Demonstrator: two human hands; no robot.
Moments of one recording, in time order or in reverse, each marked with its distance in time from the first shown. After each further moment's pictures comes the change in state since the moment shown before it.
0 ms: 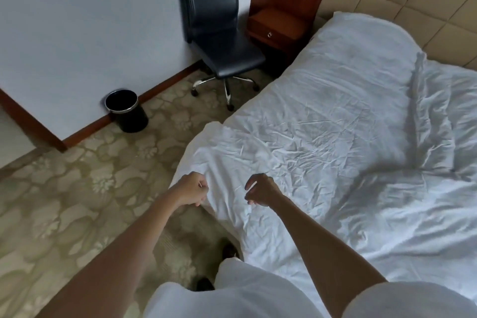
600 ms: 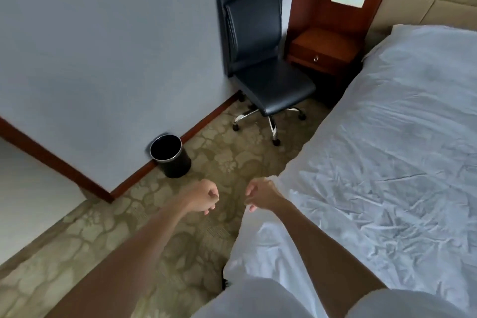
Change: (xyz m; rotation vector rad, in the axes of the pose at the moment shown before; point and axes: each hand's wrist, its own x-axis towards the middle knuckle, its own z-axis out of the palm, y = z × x) left_hand 0.186 -0.088 -0.293 0.149 -0.022 -0.031; right_hand 0.250 -0.288 0.034 0.031 -0.067 -0.199
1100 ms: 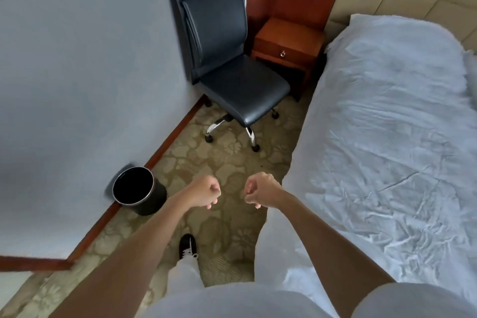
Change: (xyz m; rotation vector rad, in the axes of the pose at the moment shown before) left_hand 0.220 -0.030 -0.176 0.014 -0.161 0.155; right_hand 0.205 -0.105 -0.051 -0.065 0.054 0.071
